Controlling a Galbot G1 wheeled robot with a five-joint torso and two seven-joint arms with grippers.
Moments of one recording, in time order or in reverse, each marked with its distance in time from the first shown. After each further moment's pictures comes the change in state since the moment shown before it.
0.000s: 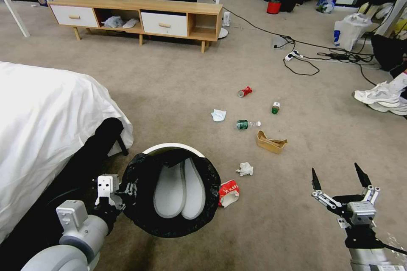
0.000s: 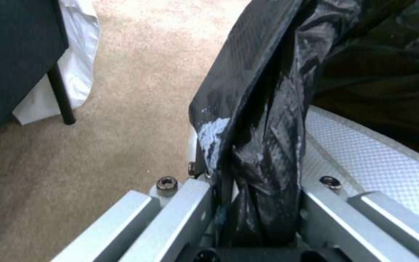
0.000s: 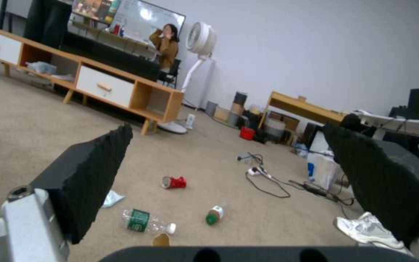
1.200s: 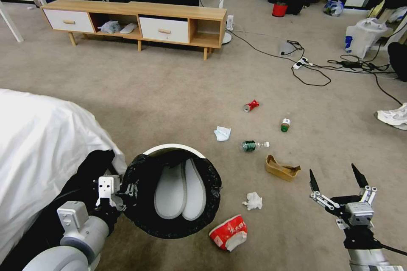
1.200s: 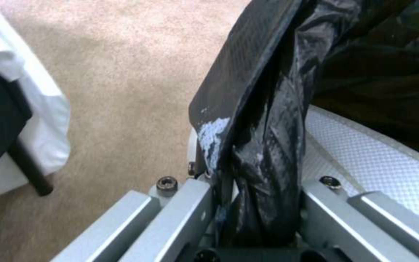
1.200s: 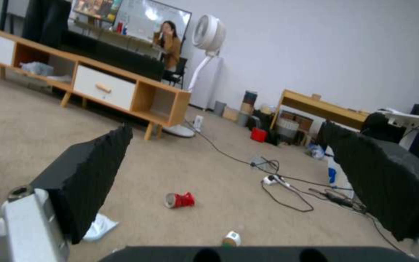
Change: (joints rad) left arm 0.012 -0.003 0.012 -0.002 0.028 -0.007 0.017; right arm -0.003 0.000 -0.013 -0.013 0.020 0.012 -0.014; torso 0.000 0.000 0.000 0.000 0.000
